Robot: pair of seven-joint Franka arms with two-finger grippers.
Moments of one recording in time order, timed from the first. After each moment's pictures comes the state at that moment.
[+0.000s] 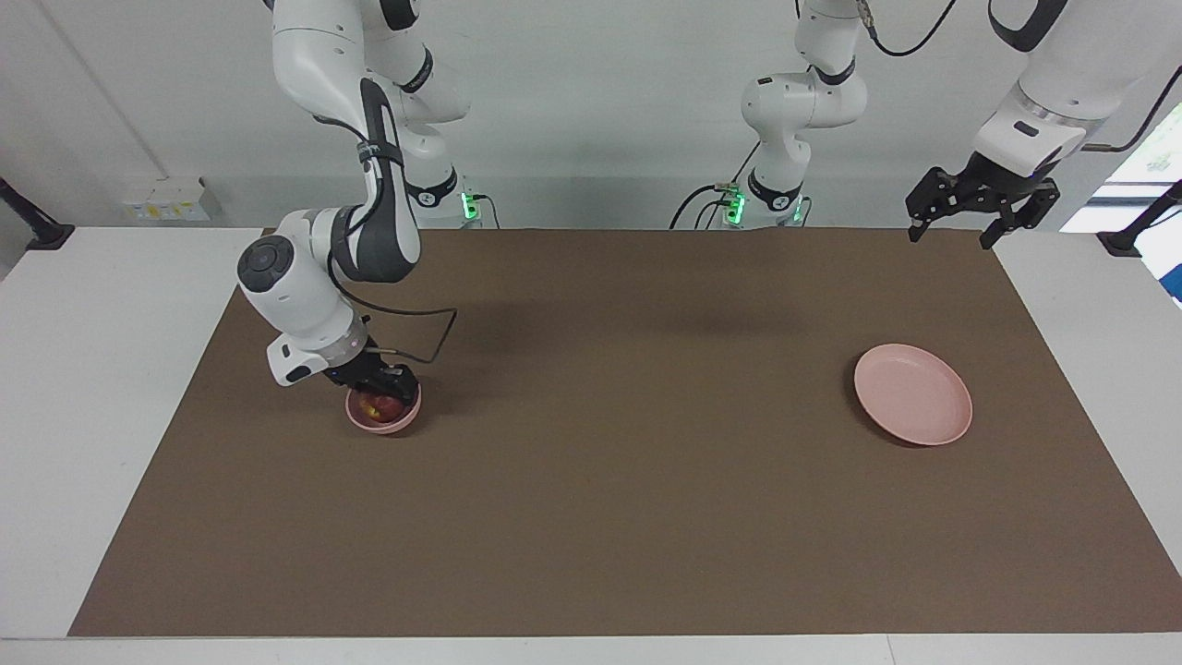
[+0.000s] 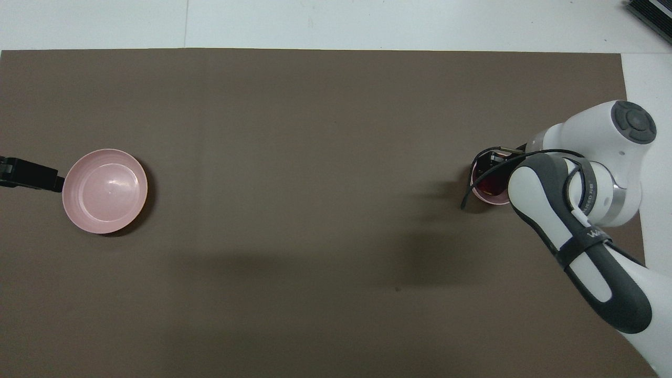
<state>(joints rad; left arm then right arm) 0.00 -0.02 -0.04 -1.53 -0.01 1.49 0.16 0.04 0.29 -0.04 -1.92 0.16 2.18 0.16</state>
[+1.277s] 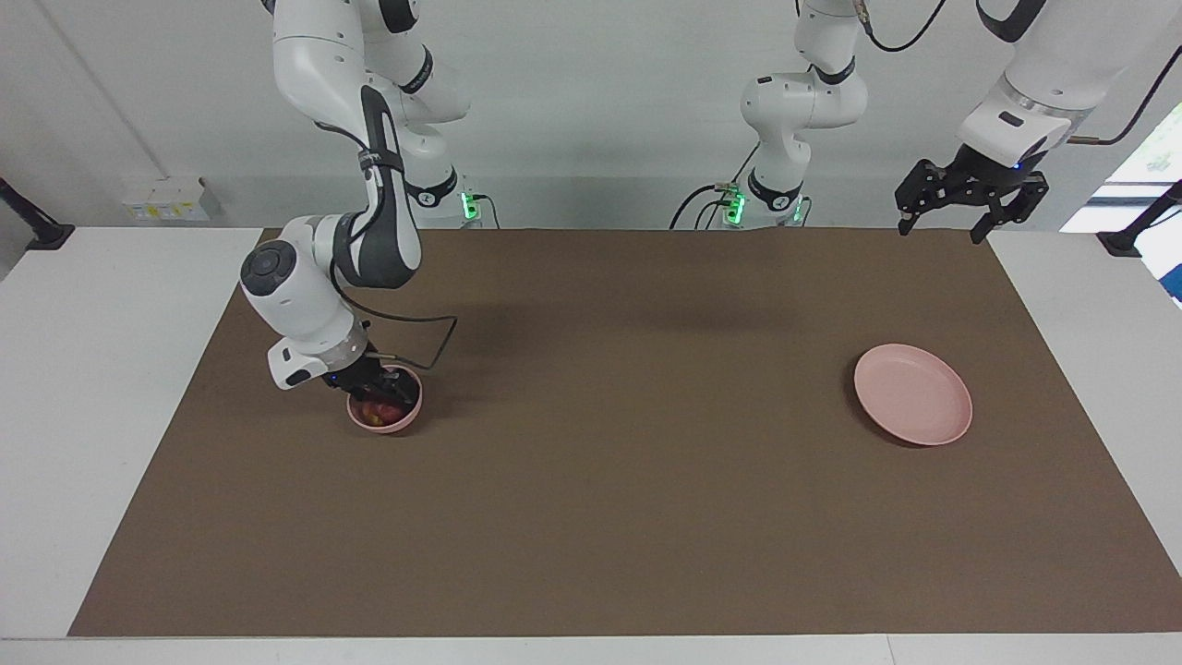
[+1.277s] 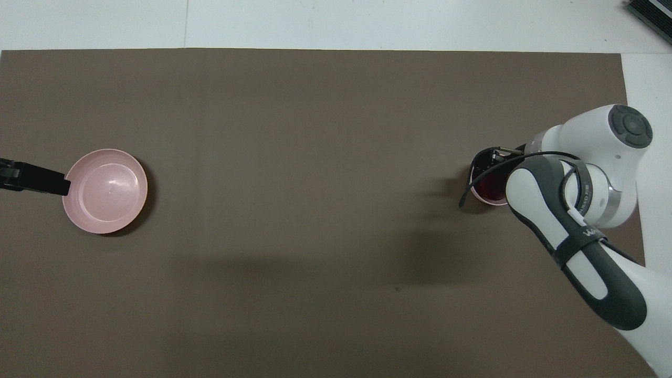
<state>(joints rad) -0.02 -0.03 -0.03 -1.54 -0.01 1.49 0.15 0.04 0.29 -0.04 -1.93 0.16 2.22 0.16</state>
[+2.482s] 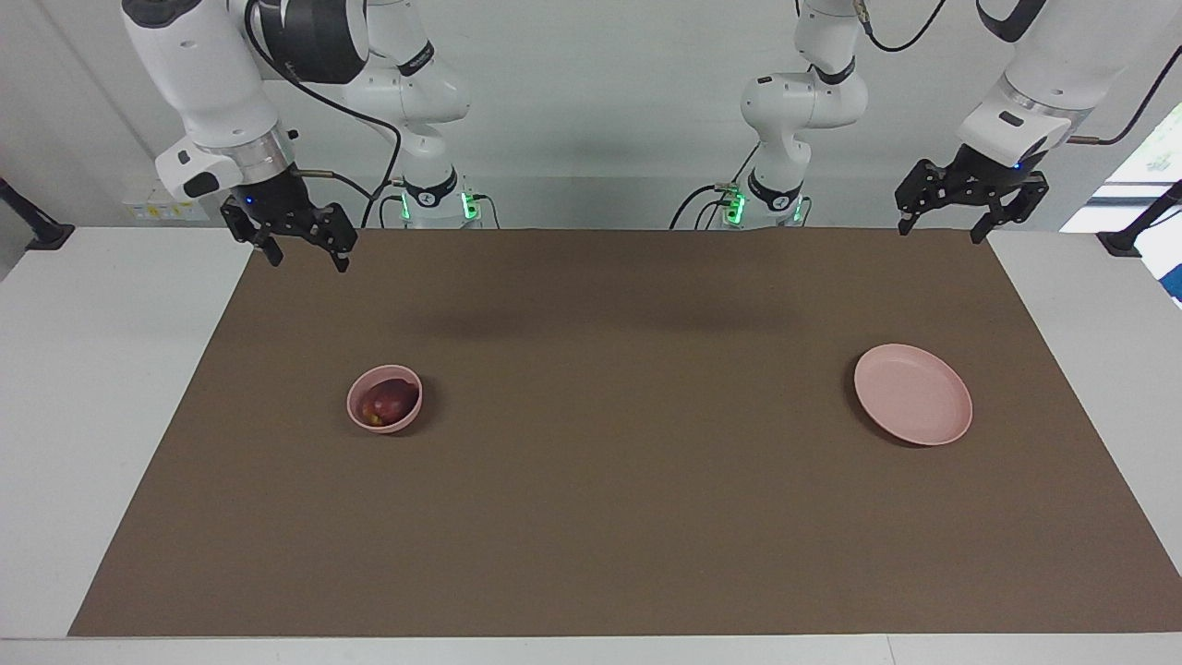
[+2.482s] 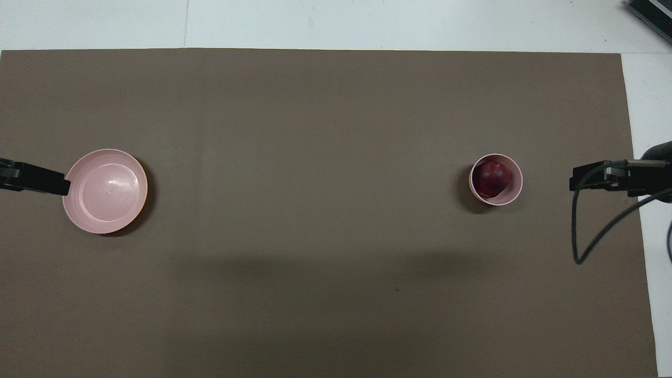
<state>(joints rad) -0.02 -0.03 -0.03 -1.54 -0.01 1.49 0.15 0.03 -0.08 -0.07 -1.72 -0.01 1.64 0.07</state>
